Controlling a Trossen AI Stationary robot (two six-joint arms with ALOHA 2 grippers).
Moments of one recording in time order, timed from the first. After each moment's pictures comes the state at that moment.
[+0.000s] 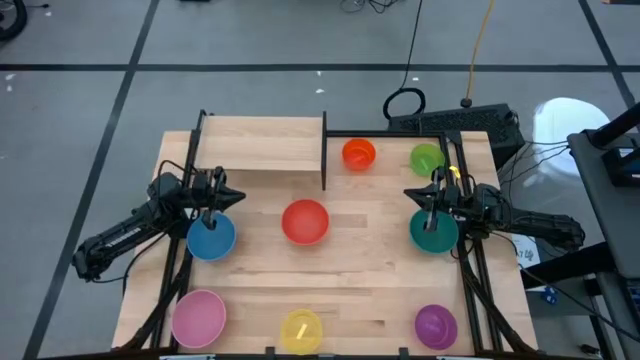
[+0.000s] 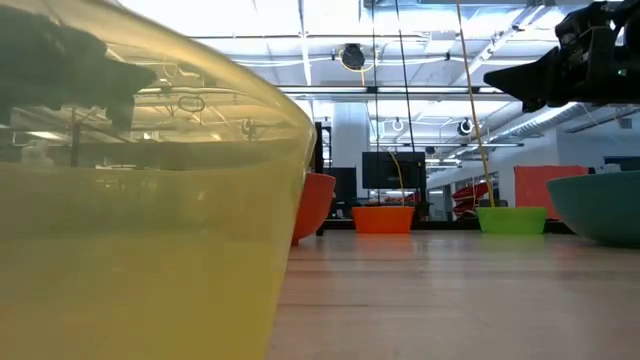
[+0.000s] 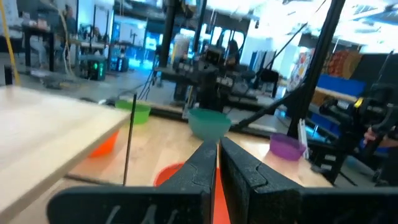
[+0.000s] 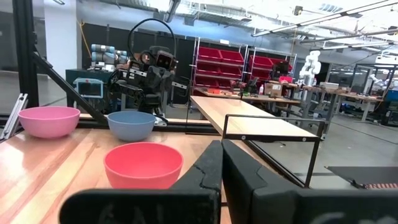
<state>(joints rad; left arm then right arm) 0.58 0.01 0.02 0.12 0.60 -0.26 -0.18 0.01 0.01 0.14 0.03 -0.12</state>
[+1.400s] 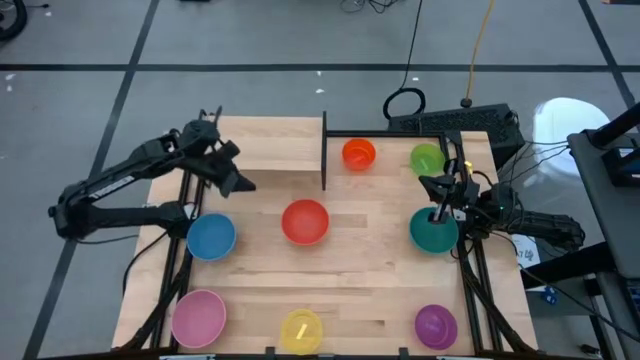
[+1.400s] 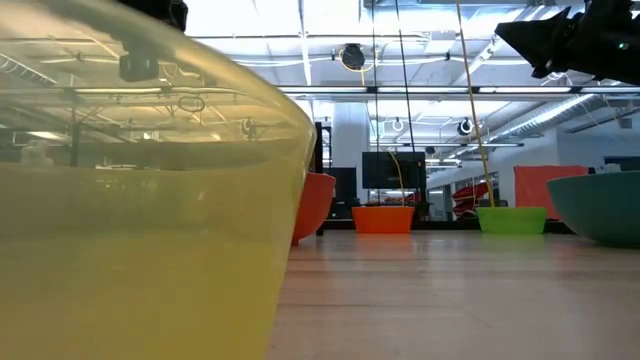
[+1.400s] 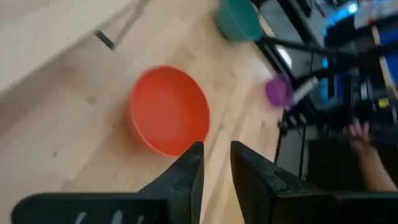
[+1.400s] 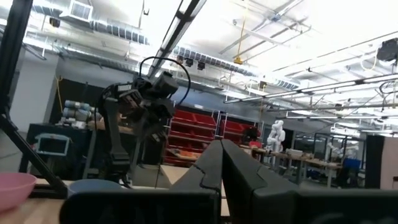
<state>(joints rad) 0.52 0.90 0.97 -0.81 0.60 -0.44 -0.17 0.01 0.02 0.45 0.08 -0.23</state>
